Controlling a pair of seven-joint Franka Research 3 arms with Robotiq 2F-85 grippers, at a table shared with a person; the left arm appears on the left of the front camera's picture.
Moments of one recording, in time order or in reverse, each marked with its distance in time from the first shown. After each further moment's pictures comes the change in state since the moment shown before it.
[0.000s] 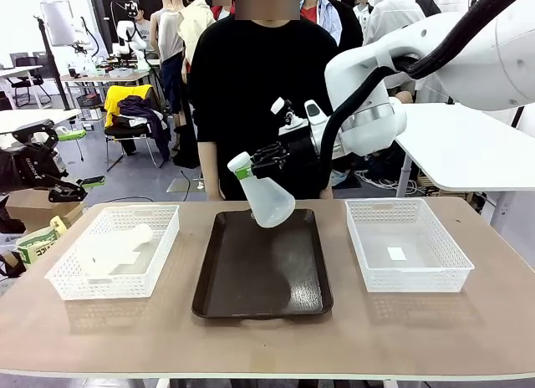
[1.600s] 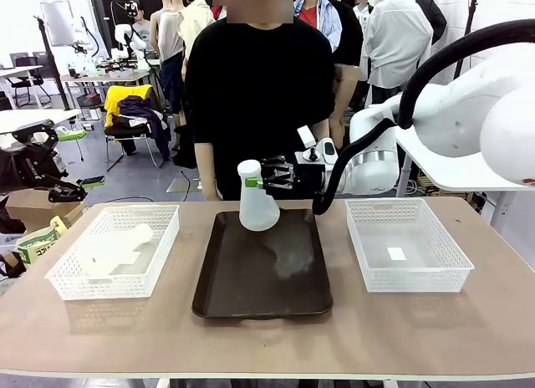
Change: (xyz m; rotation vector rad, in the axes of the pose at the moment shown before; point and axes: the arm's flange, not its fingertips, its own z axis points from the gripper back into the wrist) left arm 0.000 0.000 0.000 0.000 0.000 0.000; right arm -0.100 -0.065 -0.021 0.135 -0.470 0.227
